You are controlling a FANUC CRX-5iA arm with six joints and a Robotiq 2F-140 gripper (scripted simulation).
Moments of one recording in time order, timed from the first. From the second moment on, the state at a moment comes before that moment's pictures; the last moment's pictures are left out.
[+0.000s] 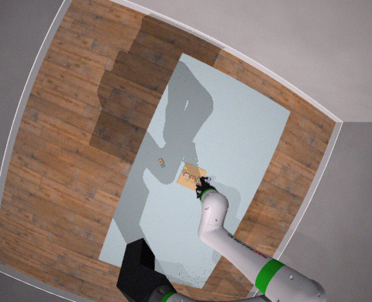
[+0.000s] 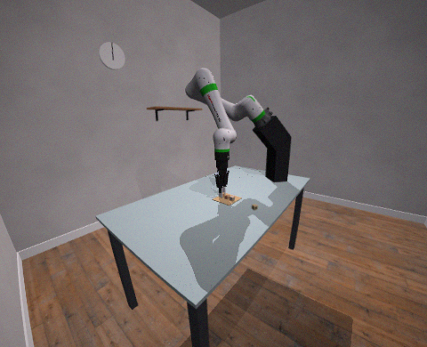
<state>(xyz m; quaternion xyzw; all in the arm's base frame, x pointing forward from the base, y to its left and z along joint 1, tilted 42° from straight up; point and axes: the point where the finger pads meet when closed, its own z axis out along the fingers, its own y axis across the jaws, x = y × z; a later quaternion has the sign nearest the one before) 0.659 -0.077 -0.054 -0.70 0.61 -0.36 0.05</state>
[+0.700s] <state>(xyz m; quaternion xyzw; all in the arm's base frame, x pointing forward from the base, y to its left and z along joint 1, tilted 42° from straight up) 0.661 -0.079 -0.056 -0.70 0.61 -0.36 0.05</state>
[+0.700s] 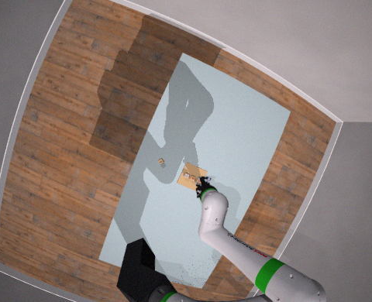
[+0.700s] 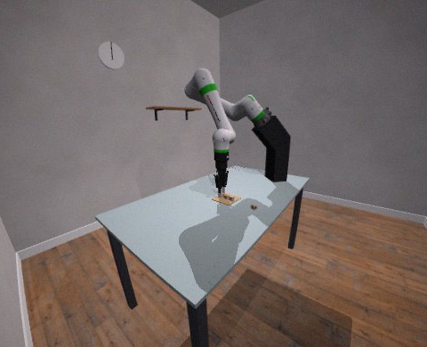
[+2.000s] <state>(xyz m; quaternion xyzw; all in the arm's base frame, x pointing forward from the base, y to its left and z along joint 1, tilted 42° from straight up) 0.662 -0.079 -0.057 -0.70 0.61 -0.36 0.05</state>
